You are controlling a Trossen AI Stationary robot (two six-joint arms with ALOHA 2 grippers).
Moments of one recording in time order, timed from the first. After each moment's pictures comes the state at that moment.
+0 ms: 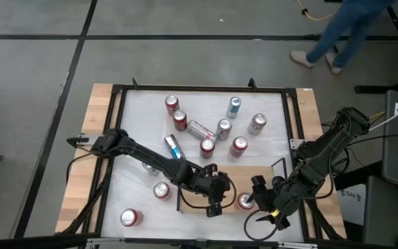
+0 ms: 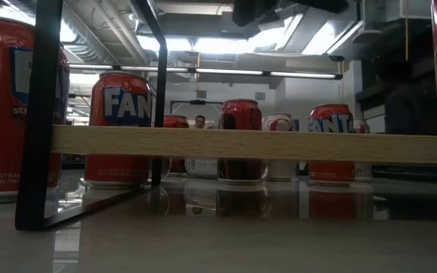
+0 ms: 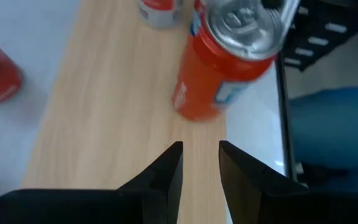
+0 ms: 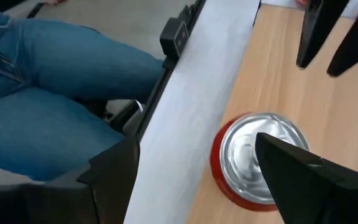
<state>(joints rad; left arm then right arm) -0.37 2.13 1.92 -0.62 -0.17 -0.49 0.80 1.35 1.13 -0.59 0.12 0.39</state>
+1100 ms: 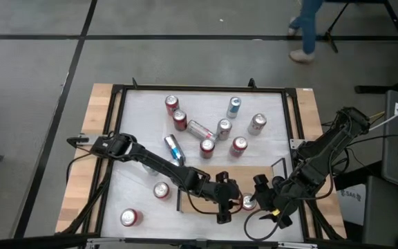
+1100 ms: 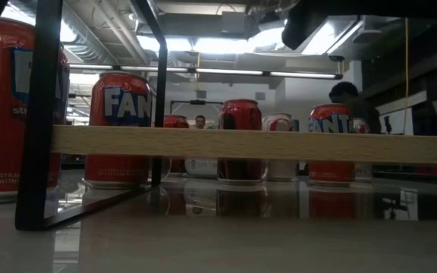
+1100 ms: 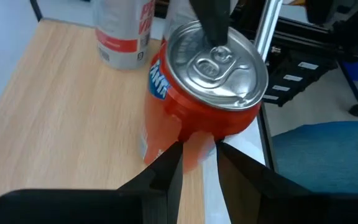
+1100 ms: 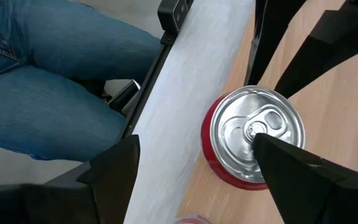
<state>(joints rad) -0.37 2.24 1.91 -0.30 -0.16 -0.44 0.80 1.35 1.13 -0.66 0.09 0.40</state>
